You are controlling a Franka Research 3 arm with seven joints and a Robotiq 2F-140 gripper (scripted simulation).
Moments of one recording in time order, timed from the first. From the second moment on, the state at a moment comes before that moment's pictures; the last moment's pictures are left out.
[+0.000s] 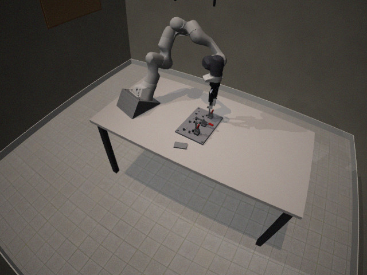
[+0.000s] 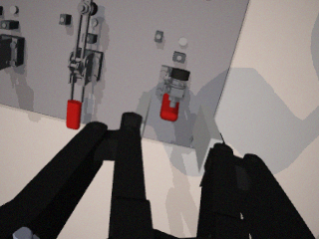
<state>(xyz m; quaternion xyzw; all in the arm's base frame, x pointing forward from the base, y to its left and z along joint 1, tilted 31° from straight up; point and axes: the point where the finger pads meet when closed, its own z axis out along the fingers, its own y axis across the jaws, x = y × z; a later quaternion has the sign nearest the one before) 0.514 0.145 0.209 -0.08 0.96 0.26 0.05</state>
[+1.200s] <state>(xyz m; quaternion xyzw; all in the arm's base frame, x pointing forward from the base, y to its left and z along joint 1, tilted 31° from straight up) 0.515 0.116 0.255 -0.07 0.96 0.26 0.05</state>
